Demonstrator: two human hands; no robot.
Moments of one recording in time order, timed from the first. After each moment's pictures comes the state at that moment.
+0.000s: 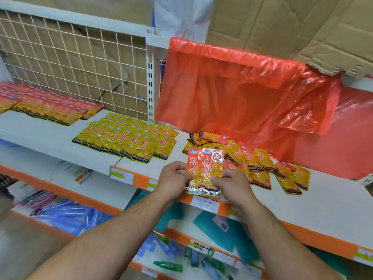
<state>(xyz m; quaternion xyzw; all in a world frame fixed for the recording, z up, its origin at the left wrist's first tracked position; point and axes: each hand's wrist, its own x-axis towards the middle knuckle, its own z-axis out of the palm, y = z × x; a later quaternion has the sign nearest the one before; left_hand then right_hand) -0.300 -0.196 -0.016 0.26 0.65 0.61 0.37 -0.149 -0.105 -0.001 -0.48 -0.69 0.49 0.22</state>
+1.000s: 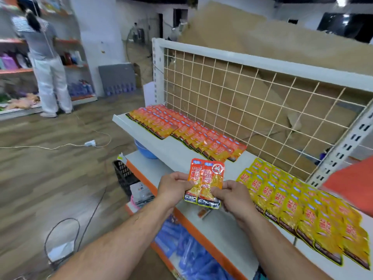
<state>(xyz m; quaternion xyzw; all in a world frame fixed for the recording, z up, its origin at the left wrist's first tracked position) -0.725 -0.440 -0.012 0.05 0.71 0.66 0.22 -0.624 -0.291 -0.011 -0.29 -0.73 0.61 0.13</state>
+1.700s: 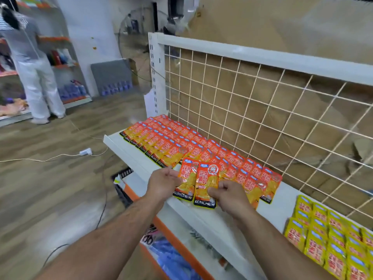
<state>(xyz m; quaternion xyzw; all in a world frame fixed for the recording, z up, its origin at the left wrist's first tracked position) -0.954 -0.411 -0.019 0.05 0.78 0.59 0.19 -0.835 -0.250 -0.028 -0.30 -0.76 0.57 0.10</state>
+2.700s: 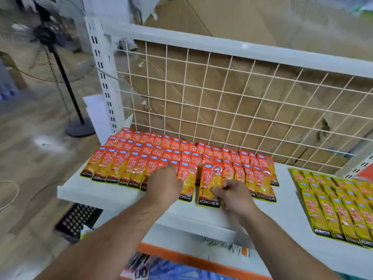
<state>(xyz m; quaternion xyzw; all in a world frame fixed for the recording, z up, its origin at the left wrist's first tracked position) -1.114 -0.399 -0.032 0.47 0.84 0.25 0.07 -0.928 -0.318 -0.029 -0.51 -0.61 0.55 0.24</state>
